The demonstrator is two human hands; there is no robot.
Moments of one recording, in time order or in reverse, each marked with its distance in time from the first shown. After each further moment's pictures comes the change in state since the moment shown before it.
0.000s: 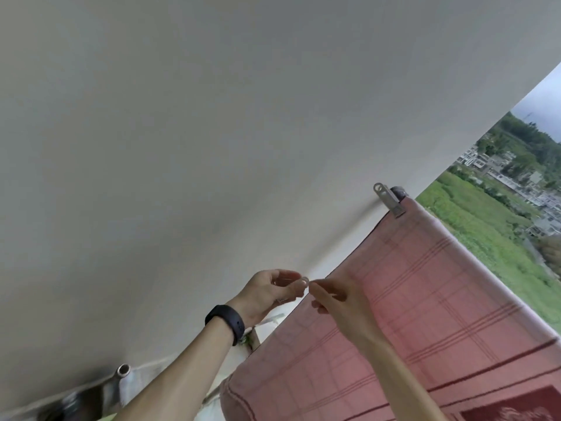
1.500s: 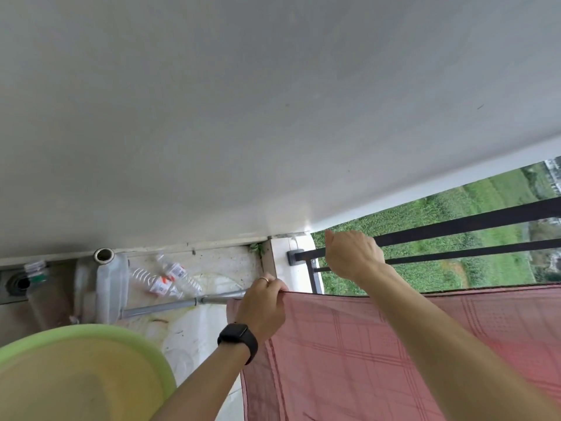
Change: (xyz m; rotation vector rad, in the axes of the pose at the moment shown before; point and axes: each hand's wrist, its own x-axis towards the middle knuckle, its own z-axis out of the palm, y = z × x) left_hand 0.110 -0.363 -0.186 0.843 0.418 0.049; right_hand 0.213 0.229 0.223 -1.266 -0.377 0.179
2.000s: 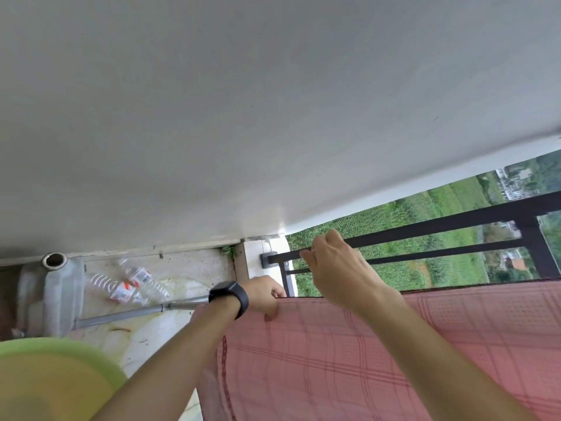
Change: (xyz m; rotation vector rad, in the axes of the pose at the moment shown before) left_hand 0.067 0.036 -0.007 -0.037 -0.755 -0.086; right_hand -0.057 0.018 -0.030 -0.046 0.056 -0.209
